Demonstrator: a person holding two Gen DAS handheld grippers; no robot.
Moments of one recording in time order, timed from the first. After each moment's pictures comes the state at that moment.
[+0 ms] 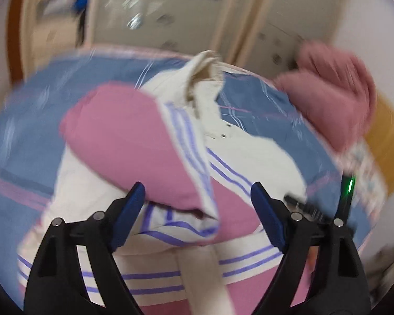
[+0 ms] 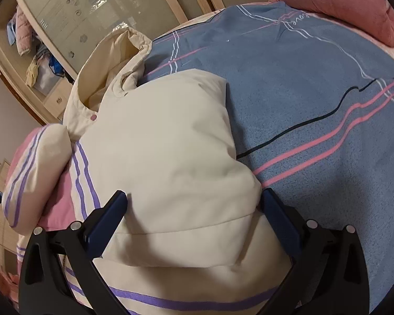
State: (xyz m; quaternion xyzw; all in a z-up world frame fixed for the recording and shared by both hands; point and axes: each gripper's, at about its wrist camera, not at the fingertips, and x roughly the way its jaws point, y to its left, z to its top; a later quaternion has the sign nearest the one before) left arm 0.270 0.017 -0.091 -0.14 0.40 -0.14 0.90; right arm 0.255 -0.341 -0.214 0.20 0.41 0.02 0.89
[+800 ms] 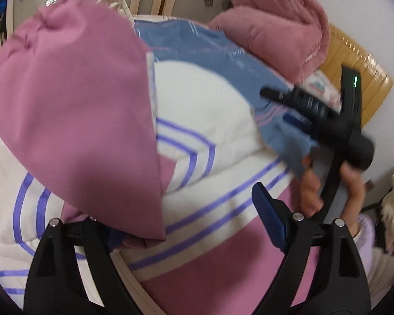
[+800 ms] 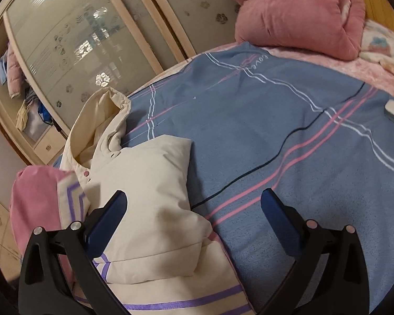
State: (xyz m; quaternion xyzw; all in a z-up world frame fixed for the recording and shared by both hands) left arm 0.233 -0.122 -0.159 0.02 0.44 -0.31 0.84; right arm 0.225 -0.391 -0.179 0.26 0.31 -0.06 0.91
